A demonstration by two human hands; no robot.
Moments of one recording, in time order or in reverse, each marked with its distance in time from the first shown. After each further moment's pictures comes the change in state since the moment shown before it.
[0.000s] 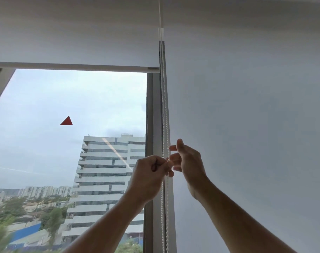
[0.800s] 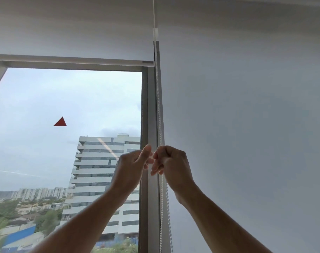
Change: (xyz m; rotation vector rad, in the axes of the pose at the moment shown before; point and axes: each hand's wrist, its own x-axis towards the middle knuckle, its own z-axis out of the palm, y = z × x) left_hand 0.014 -0.001 -0.018 0.047 0.092 0.028; right_hand -0.017 -0.015 0.012 -0.093 -0.028 -0.198
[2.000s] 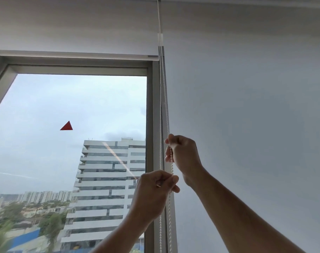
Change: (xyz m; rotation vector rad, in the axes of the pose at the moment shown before) left_hand -0.033 -0.005 0.025 -0.030 -0.104 -0.004; right_hand 0.045 -0.003 -0.003 0.109 0.096 0.112
